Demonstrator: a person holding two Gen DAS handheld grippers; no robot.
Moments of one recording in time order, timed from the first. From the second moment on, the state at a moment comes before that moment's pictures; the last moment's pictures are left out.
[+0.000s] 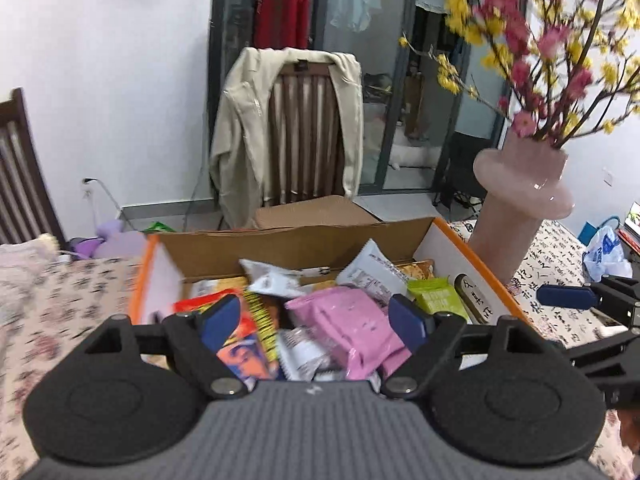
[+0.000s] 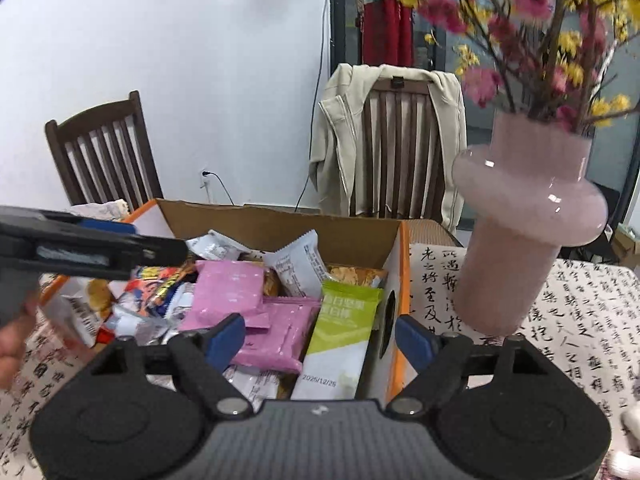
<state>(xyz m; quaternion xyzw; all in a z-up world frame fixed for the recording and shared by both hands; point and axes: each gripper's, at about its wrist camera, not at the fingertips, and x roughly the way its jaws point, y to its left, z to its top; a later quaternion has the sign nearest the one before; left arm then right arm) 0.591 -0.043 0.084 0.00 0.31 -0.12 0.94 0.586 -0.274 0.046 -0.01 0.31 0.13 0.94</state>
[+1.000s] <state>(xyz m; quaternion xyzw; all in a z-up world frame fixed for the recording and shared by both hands) 0.185 -0.029 0.053 0.01 0.25 0.01 0.97 0.240 -0.311 0.067 -0.01 0.21 0.21 0.96</state>
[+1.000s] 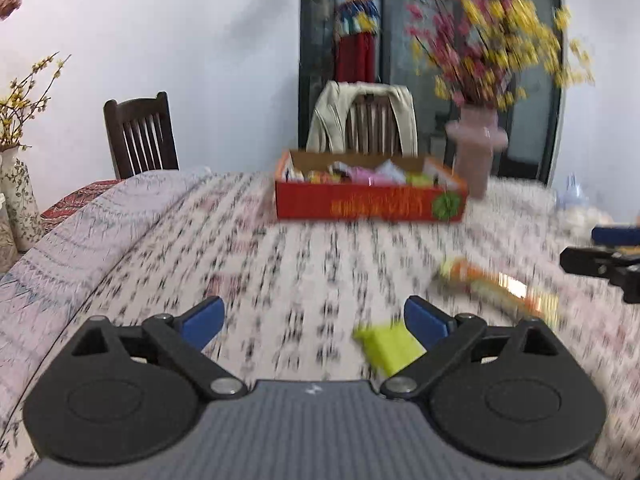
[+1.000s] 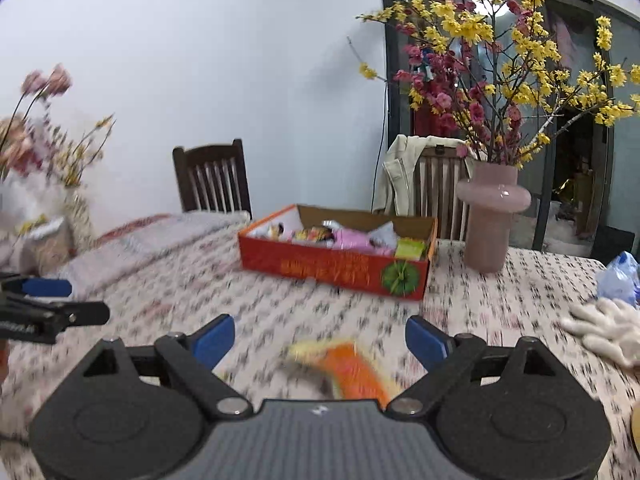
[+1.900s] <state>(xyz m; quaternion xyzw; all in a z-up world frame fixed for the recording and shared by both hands) 0.260 -0.063 0.003 -0.03 0.44 -0.12 0.89 0.228 -0.341 0.006 -0.01 0.28 0.16 0.95</state>
